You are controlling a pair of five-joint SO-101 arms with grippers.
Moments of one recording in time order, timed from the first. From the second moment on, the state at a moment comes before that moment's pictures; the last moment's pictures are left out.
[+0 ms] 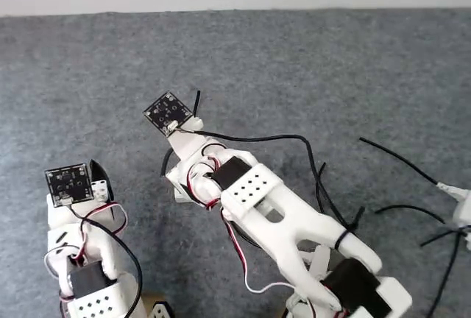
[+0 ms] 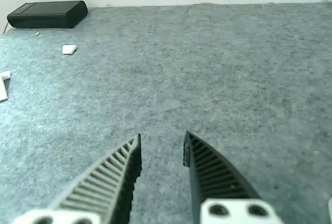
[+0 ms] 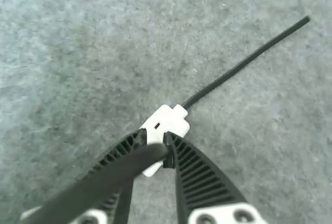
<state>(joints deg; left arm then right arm) -26.4 -99.4 96.9 40.9 -4.2 -45.5 -9.6 30.9 40.6 2.7</state>
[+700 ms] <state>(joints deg) -26.4 -99.4 96.9 40.9 -4.1 -42.9 -7.4 30.9 36.4 5.0</state>
